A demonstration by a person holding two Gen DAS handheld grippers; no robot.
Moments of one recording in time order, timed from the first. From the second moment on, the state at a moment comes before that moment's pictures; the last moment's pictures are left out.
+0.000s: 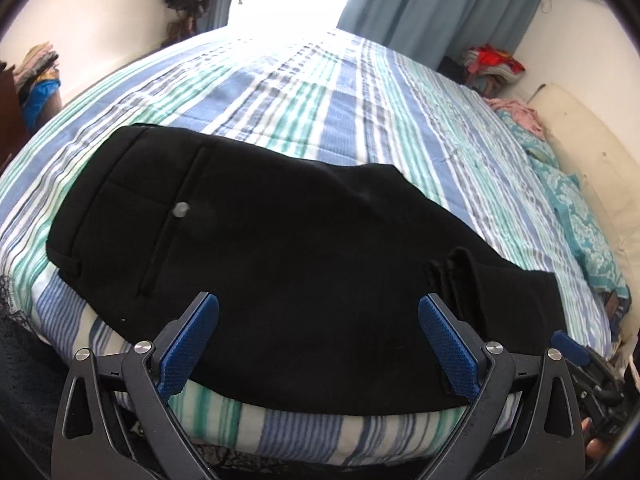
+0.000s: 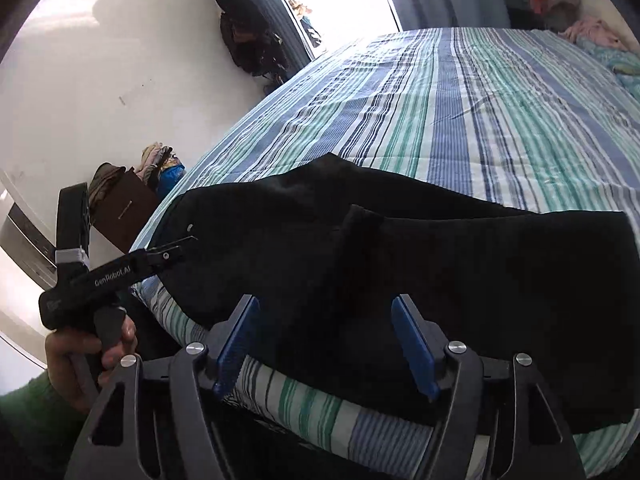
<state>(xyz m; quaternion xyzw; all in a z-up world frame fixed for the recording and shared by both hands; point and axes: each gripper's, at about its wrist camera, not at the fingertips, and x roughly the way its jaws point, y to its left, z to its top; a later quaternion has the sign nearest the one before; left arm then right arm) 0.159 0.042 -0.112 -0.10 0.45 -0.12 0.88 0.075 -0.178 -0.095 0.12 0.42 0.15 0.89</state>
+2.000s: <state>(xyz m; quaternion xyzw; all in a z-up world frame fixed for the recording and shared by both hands) 0.147 -0.087 -0.151 0.04 0.51 -0.21 0.83 0.134 -0.422 -0.113 0.45 0.42 0.06 0.78</state>
